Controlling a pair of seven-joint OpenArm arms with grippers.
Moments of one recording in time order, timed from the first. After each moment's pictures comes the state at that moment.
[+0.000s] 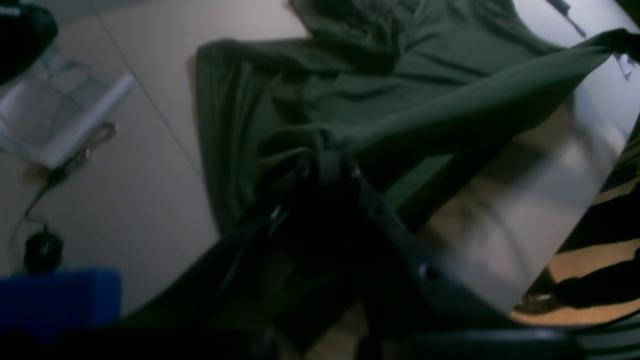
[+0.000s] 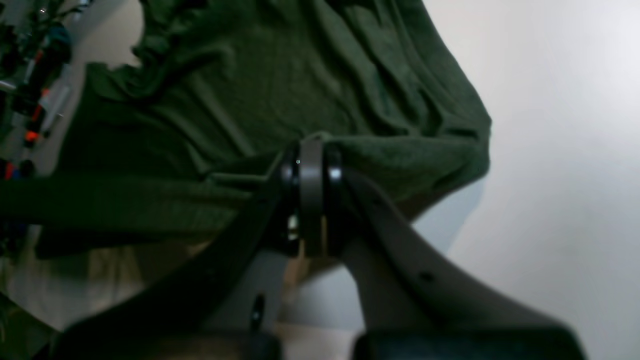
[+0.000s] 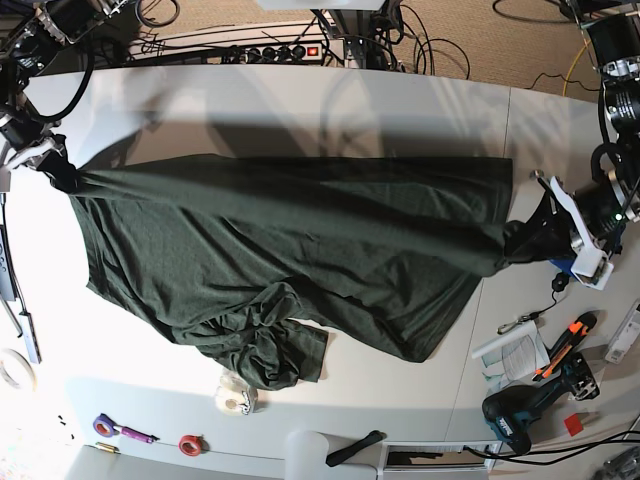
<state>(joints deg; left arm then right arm) 3.2 -27.5 -22.2 102.4 -64.4 -43.3 65.7 -5.4 21.1 60.1 86.1 62.4 39.8 -78.3</state>
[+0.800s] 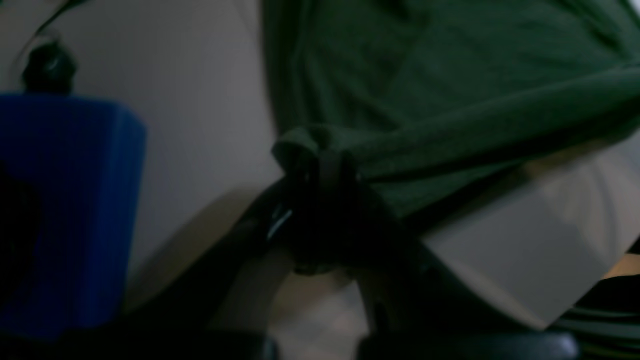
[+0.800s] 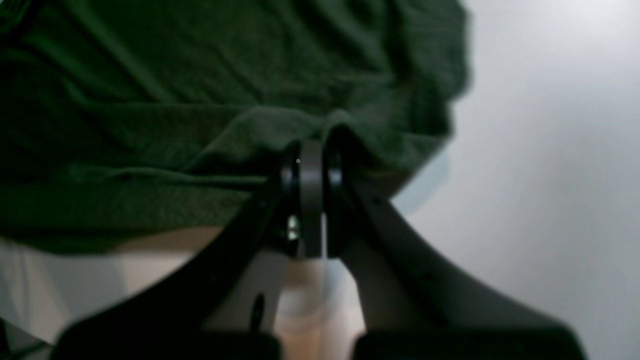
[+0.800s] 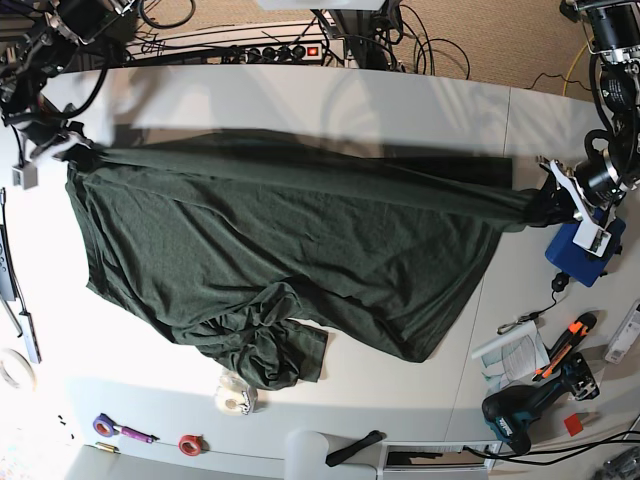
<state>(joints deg) 7.4 -27.3 -21.6 91.2 -49.5 -43.5 56.6 -5.4 18.9 54.0 86.1 43.9 39.7 -75.0</state>
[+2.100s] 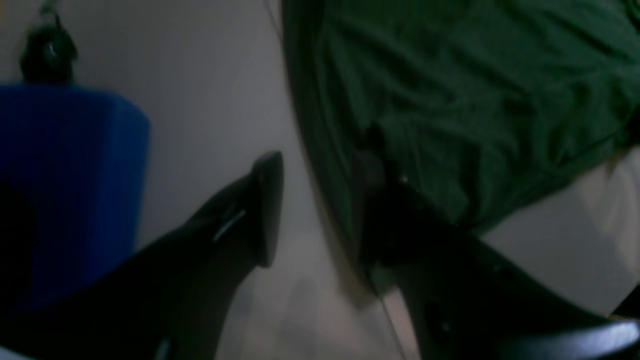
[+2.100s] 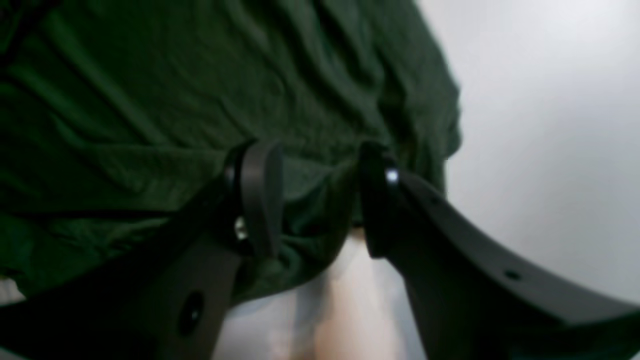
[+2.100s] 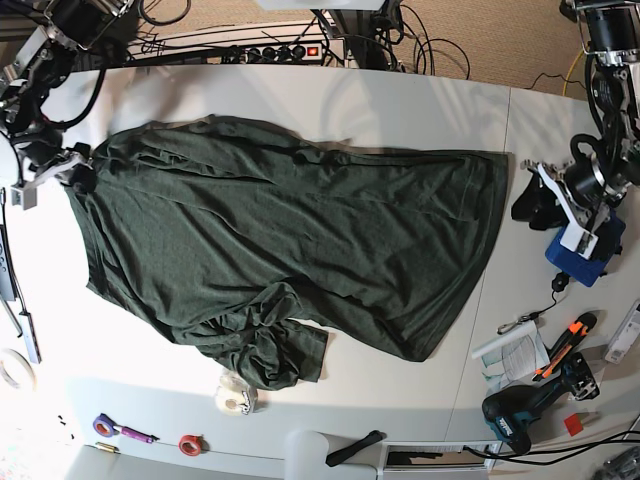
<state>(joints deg) 5.7 -27.5 -17.8 90.8 -44.8 -39.4 52.2 -5.4 21.1 49.5 89.9 41.1 34.2 -68.1</state>
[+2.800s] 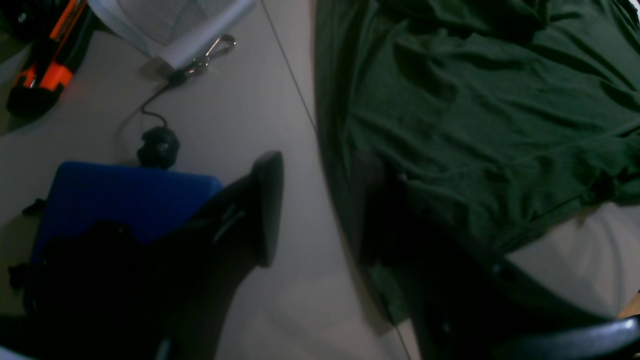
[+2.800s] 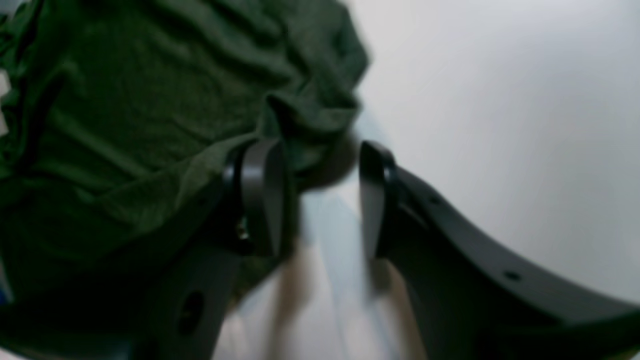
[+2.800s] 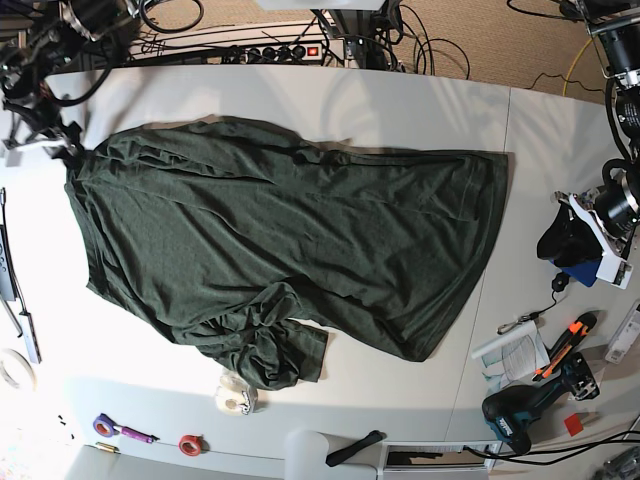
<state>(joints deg) 1.4 -29.8 -23.2 90.8 -52.2 -40.9 56.9 -2.9 14.5 62.7 81.6 42.0 29.0 -69.7</state>
